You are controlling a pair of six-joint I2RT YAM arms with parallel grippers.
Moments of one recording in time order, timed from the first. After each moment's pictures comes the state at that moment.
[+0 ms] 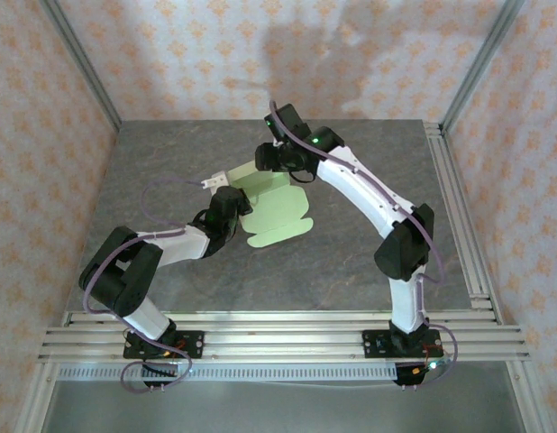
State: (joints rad) left arm -0.47 1.60 0.71 0.41 -0.34 -0.72; right arm 0.69 1.98 2.07 -0.94 0.02 0.51
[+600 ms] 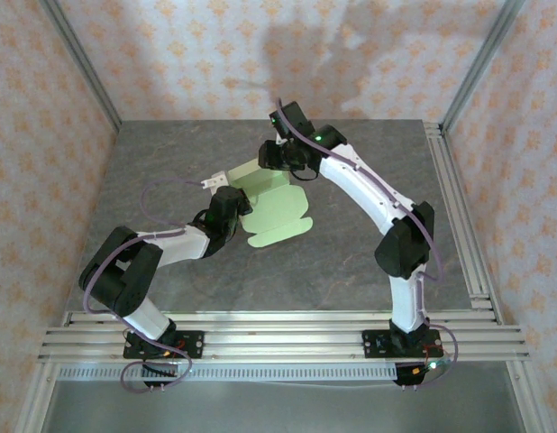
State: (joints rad) left arm -0.47 1.60 0.71 0.41 -0.34 -0.72; right arm 0.66 1.99 2.06 -0.92 -0.06 0.56
